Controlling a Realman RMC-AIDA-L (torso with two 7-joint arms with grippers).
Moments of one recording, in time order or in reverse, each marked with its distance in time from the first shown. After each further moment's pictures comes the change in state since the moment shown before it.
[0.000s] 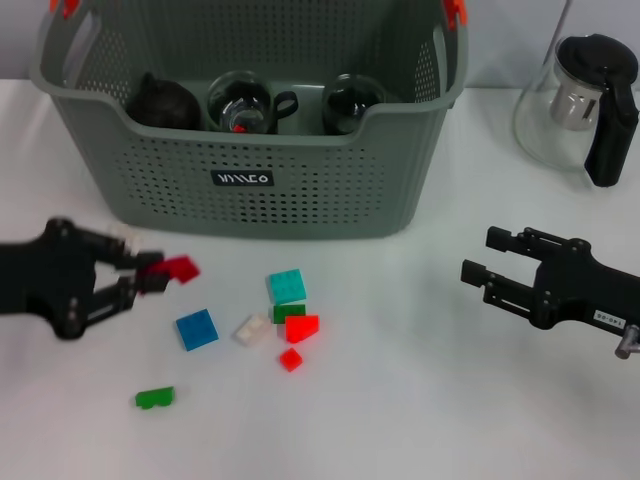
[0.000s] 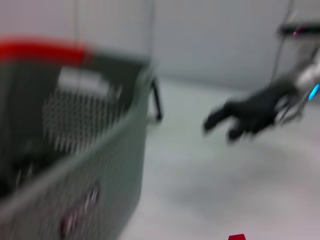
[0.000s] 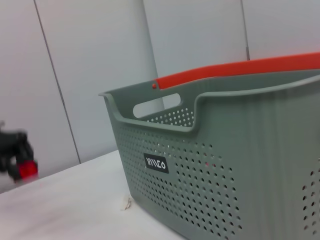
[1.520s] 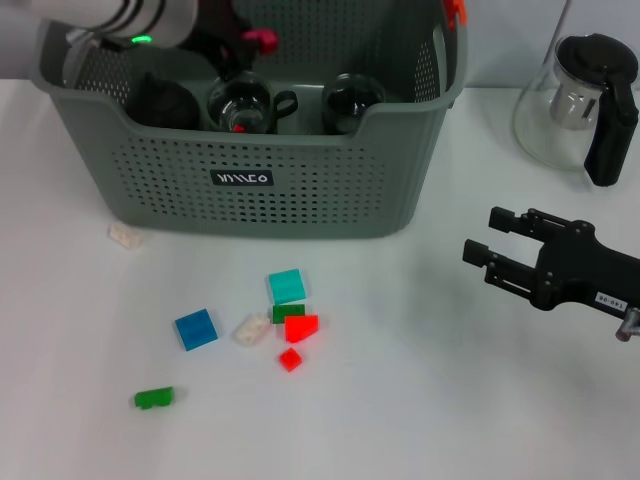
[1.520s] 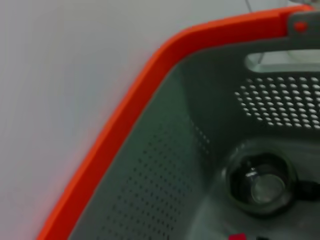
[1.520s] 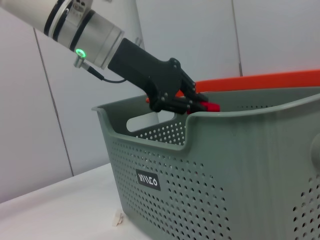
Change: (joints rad) left arm -0.364 -0.081 0.835 0.157 0.481 -0.976 -0.770; right arm 0.014 0.004 0.029 -0.009 0.008 -0.003 0.000
